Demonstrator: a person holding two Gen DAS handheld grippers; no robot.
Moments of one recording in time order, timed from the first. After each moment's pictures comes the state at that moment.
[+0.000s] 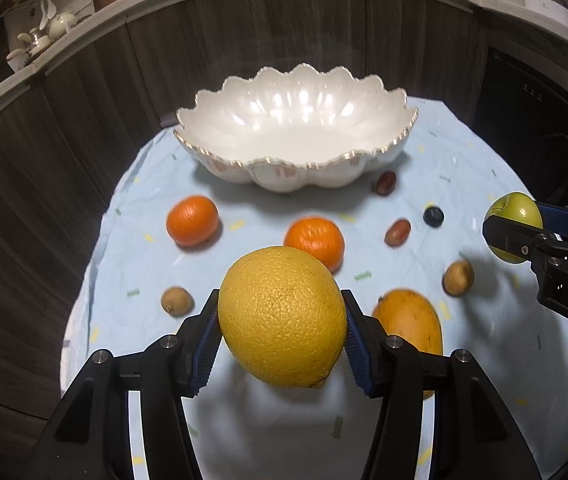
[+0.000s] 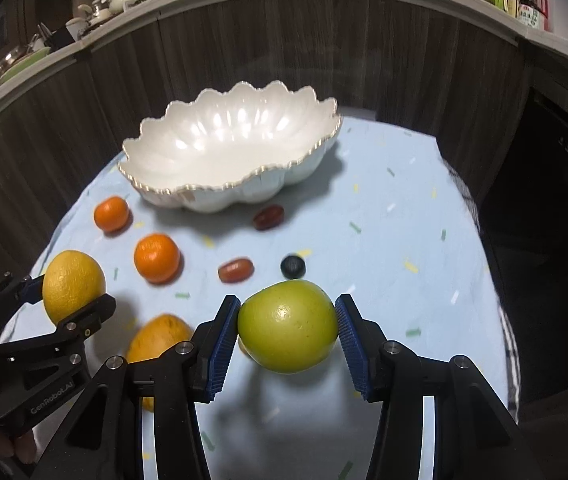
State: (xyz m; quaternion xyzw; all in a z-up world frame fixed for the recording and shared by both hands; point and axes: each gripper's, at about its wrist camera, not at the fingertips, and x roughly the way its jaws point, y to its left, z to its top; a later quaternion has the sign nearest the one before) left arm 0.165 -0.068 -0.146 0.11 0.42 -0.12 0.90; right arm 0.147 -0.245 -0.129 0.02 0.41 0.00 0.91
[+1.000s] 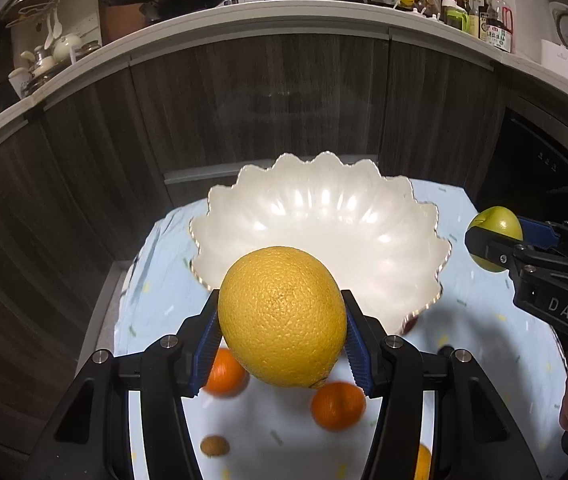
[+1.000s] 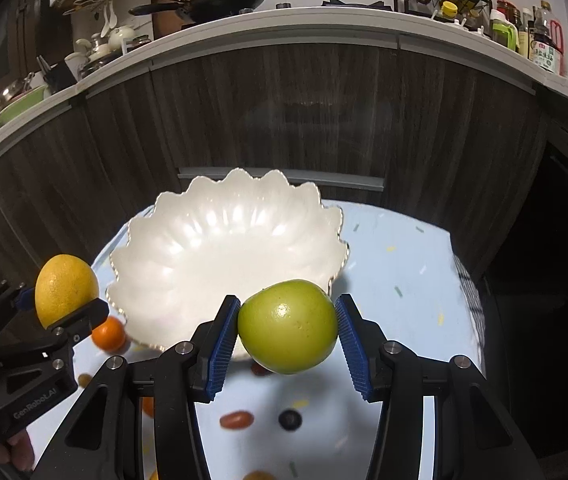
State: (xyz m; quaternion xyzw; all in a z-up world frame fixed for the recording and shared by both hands) left arm 0.259 -0.072 -0.082 0.08 0.36 -0.12 0.92; right arm 0.245 -0.257 -0.072 0.02 0.36 0.01 0.93
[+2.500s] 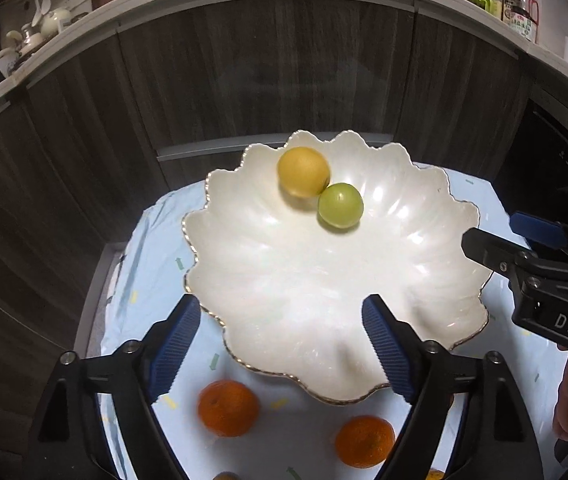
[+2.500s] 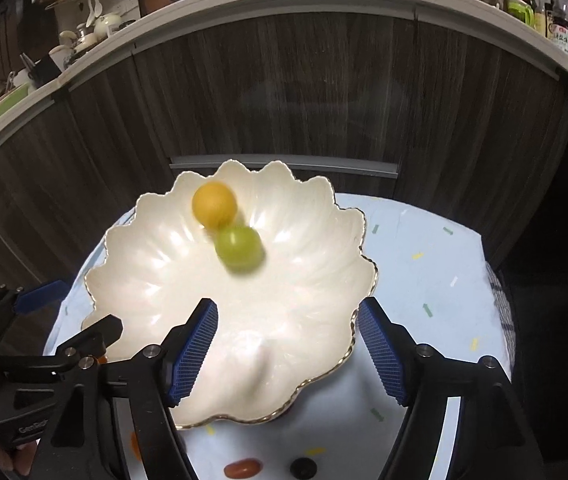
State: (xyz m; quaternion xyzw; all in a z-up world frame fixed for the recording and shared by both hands) left arm 0.315 -0.068 -0.101 0.08 0.41 -0.12 0.90; right arm 0.300 -0.250 -0.090 0.04 0.39 0.01 0.92
